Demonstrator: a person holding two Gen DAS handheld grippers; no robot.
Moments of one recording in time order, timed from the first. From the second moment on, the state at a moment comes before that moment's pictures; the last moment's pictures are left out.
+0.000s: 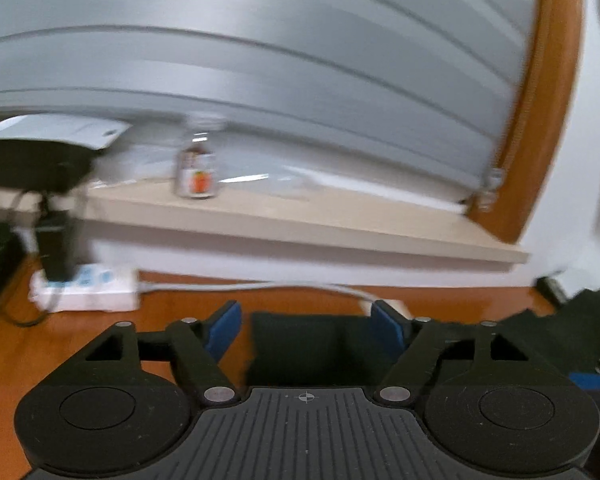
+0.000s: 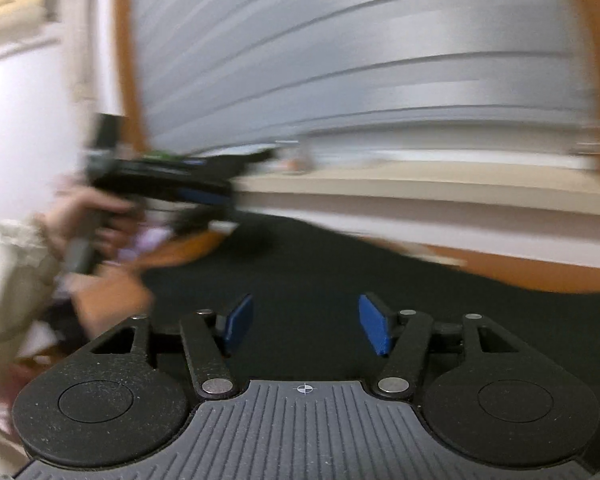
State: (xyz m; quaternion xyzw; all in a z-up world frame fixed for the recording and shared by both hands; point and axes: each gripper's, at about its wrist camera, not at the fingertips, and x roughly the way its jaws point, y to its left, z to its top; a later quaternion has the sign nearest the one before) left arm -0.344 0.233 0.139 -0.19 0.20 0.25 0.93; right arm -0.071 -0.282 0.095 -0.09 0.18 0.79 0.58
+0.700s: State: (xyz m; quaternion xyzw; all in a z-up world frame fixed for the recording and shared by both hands) left arm -0.172 0.146 0.071 -0.13 0.27 0.12 0.95; right arm 0.067 -0.358 0.009 -0.14 0.20 0.63 0.74
